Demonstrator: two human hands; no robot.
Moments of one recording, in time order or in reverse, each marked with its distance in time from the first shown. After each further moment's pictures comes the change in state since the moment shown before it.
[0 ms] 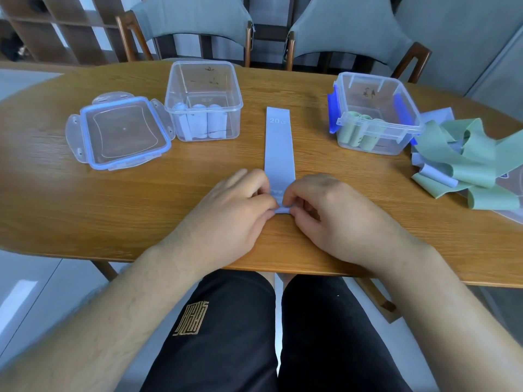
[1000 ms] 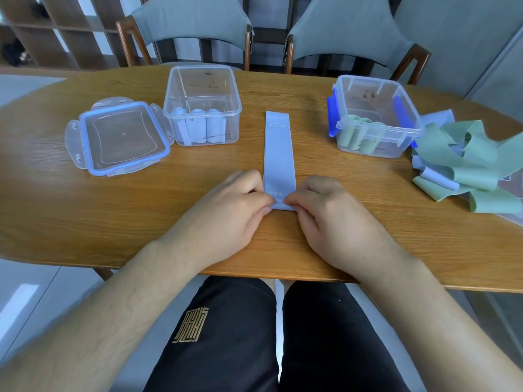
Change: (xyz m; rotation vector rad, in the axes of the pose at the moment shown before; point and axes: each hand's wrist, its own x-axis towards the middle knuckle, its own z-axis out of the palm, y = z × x) left_hand 0.007 -0.009 0.000 -0.050 -0.023 -0.040; right_hand -0.004 0.006 0.020 -0.068 0.184 0.034
